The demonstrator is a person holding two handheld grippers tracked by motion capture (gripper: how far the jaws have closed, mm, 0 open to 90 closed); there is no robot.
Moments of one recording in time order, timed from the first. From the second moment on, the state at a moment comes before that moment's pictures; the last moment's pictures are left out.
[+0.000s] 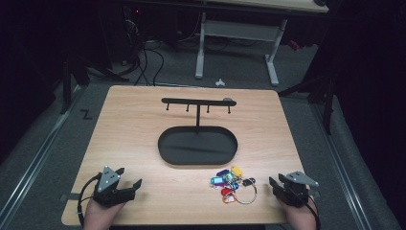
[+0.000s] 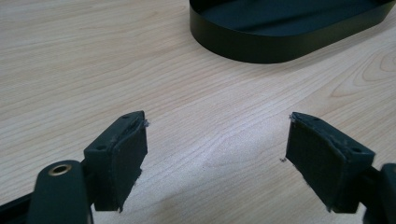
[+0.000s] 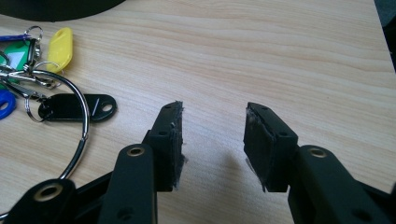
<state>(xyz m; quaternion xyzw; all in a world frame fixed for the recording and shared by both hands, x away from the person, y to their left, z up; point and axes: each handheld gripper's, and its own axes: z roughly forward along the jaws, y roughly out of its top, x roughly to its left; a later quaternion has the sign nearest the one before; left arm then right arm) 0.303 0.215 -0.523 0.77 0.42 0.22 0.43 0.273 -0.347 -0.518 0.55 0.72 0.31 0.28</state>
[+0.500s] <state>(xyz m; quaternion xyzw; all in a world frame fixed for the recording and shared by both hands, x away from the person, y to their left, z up) 0.308 0.208 -0.523 0.77 0.41 0.22 0.43 0.269 -0.353 -0.515 0.55 0.72 0.32 0.28</state>
